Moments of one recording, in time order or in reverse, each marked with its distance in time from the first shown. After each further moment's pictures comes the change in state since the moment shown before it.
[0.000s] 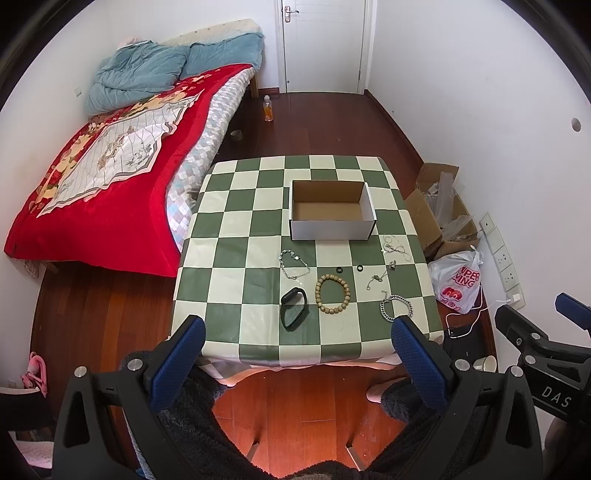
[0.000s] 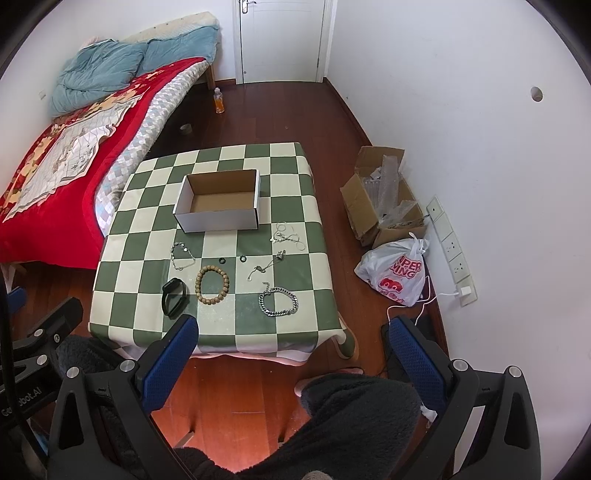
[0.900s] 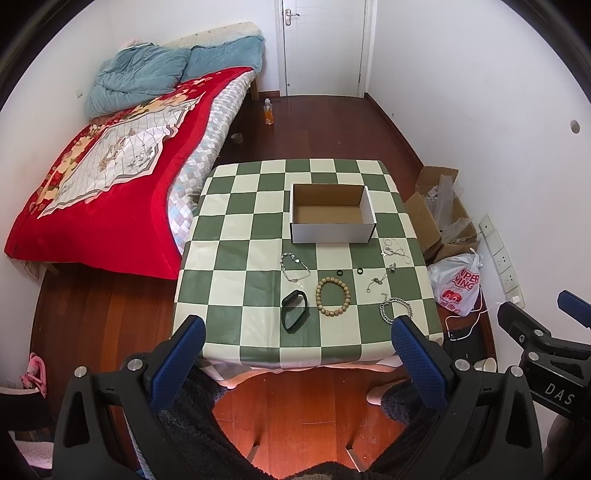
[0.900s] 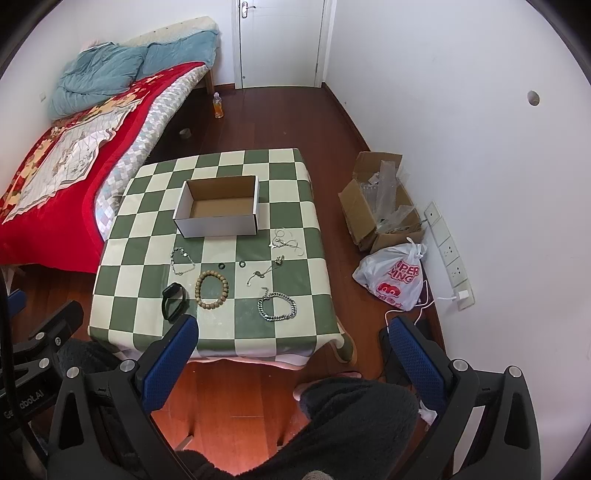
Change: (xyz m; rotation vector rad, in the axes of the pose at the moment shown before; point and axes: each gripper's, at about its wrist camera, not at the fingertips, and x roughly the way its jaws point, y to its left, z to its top) left arm -0.002 0.003 0.000 -0.001 -0.015 -0.004; right arm -0.007 -0.001 0.009 -0.001 -0.019 -0.006
